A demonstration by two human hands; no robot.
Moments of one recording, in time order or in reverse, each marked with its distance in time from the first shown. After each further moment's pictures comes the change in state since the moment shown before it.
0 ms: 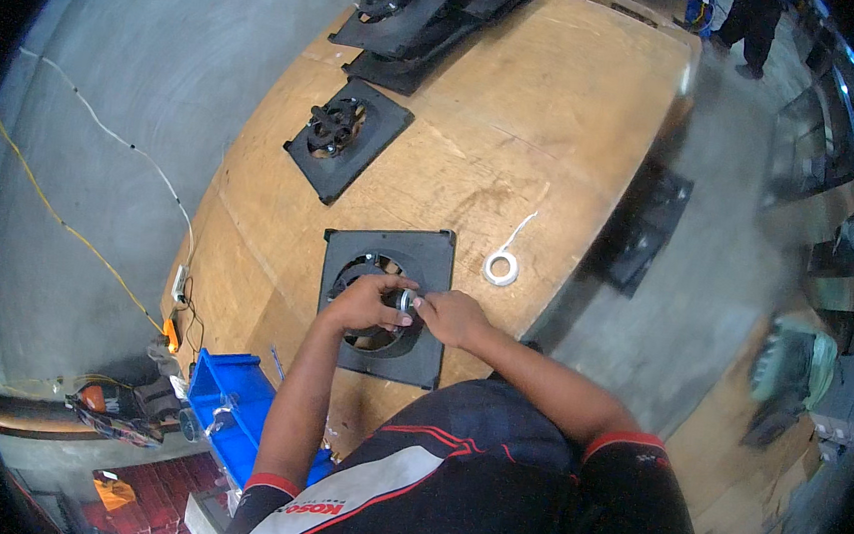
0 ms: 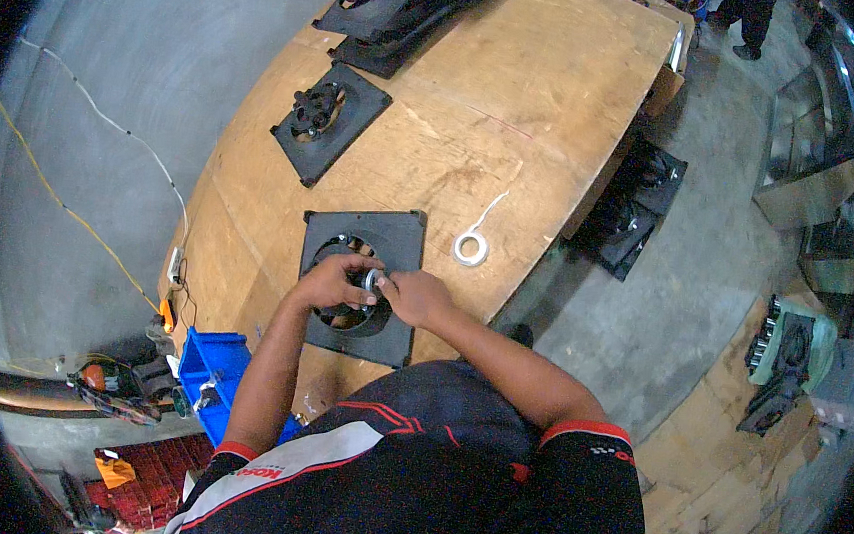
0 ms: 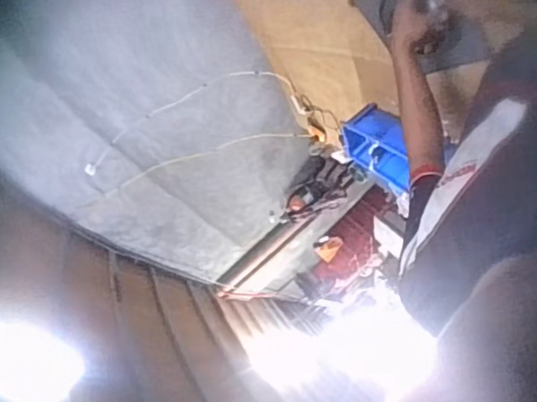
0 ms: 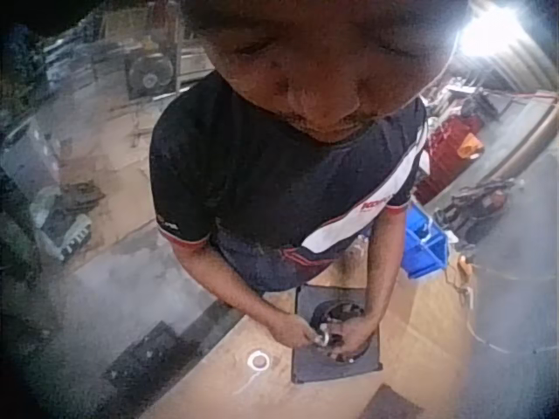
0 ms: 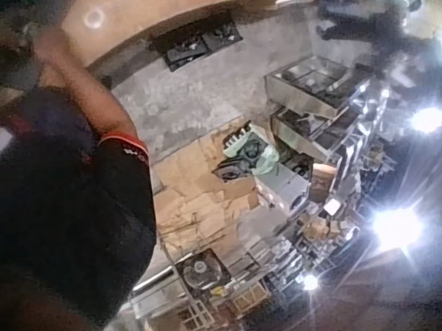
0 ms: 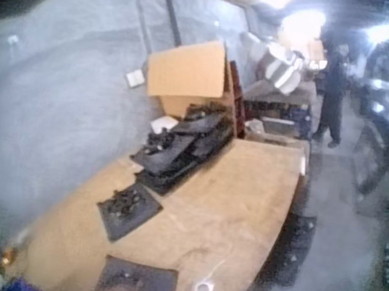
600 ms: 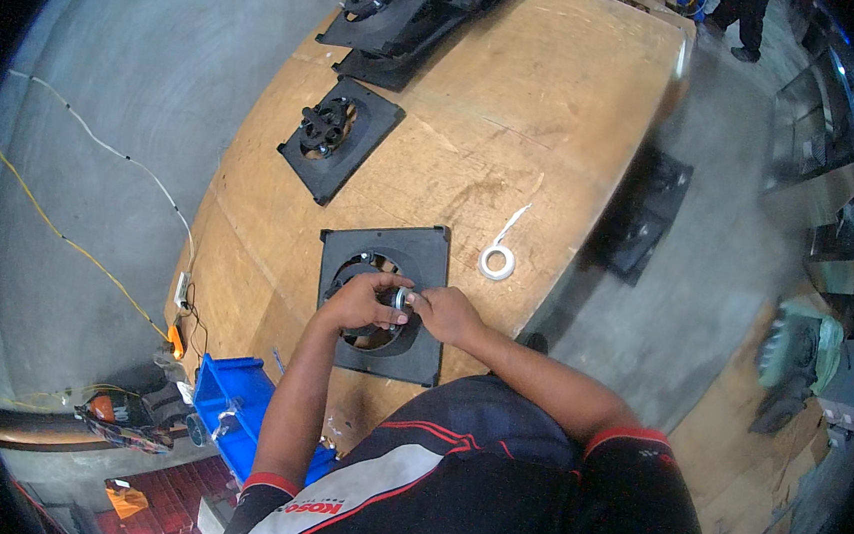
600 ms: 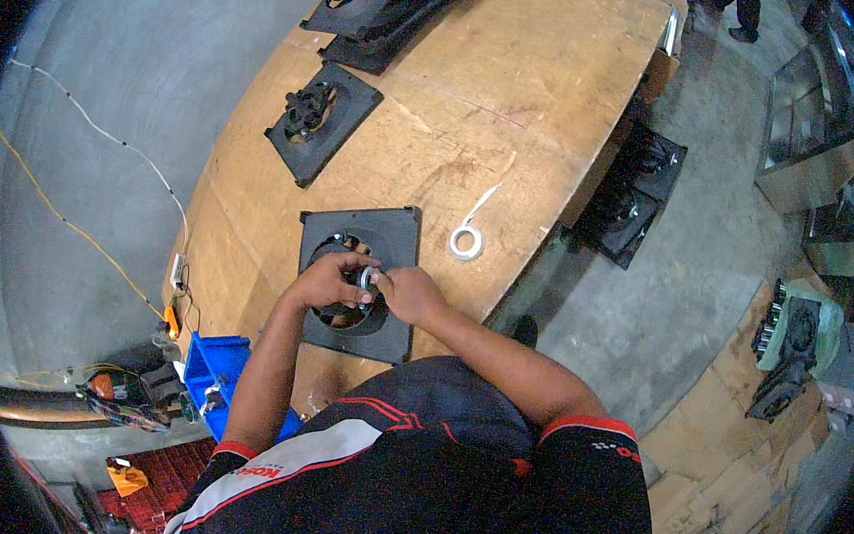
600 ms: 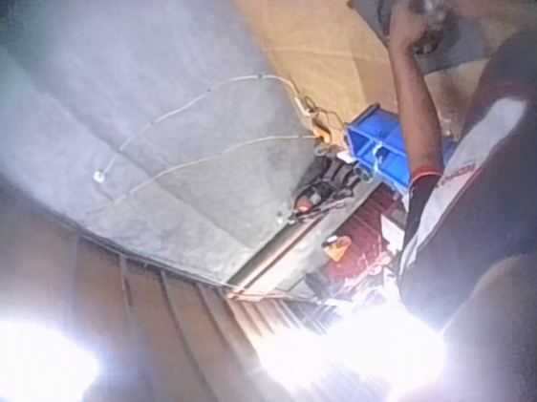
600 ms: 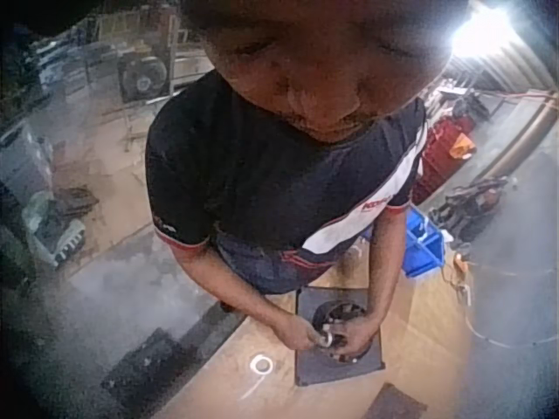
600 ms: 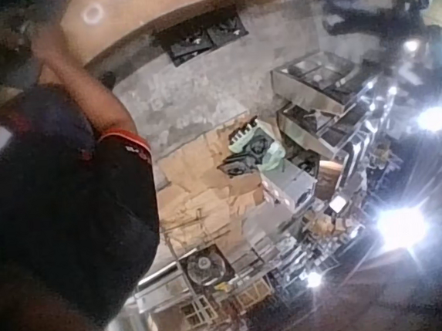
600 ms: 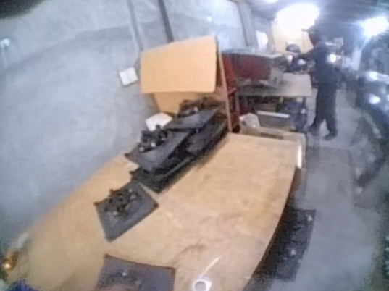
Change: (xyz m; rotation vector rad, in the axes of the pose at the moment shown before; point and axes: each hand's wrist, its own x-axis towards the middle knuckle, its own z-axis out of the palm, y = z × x) left_hand 0.001 0.010 -0.004 -0.027 -0.051 -0.155; right_hand 0.000 0.001 0.012 0.252 0.250 -0.054
